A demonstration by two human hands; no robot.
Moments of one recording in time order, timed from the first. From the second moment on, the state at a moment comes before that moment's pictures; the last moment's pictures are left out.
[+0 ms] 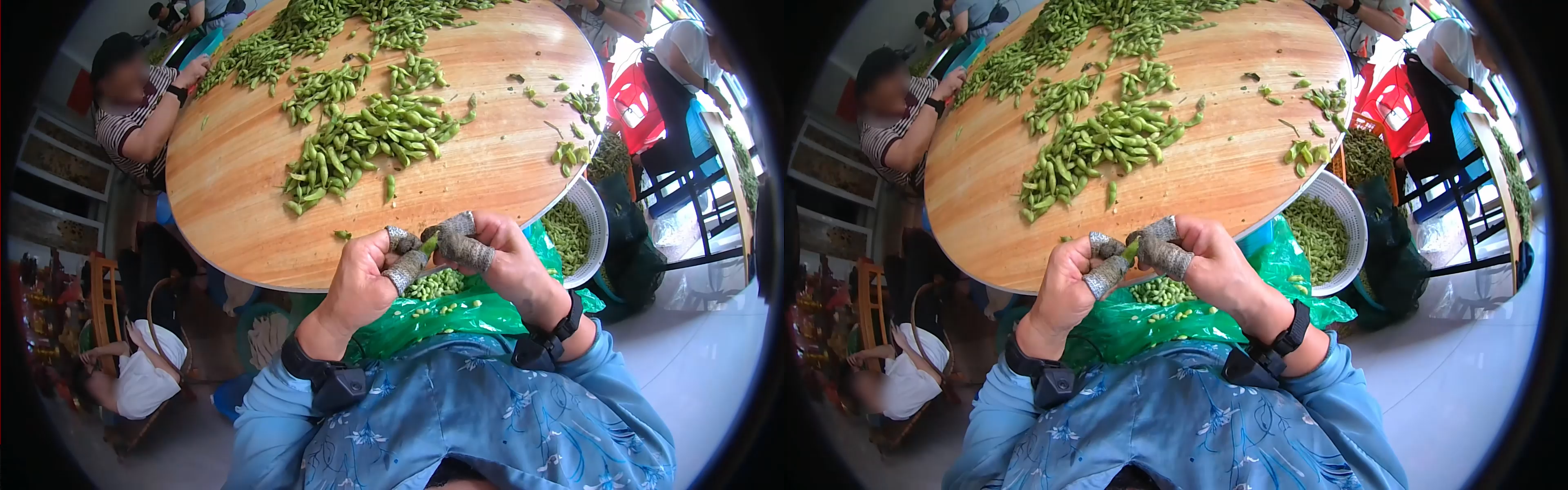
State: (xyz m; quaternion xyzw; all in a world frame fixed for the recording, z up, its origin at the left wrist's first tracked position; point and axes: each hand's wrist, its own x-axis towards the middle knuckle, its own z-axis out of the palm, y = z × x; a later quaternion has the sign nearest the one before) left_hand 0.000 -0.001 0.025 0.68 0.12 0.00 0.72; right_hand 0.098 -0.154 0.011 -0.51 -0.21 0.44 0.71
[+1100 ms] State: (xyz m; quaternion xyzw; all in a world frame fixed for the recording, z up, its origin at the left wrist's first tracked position) left_hand 0.019 -0.017 0.021 0.93 -0.11 0.23 0.27; right_hand 0.113 -0.167 0.021 -0.51 -0.31 0.33 0.73
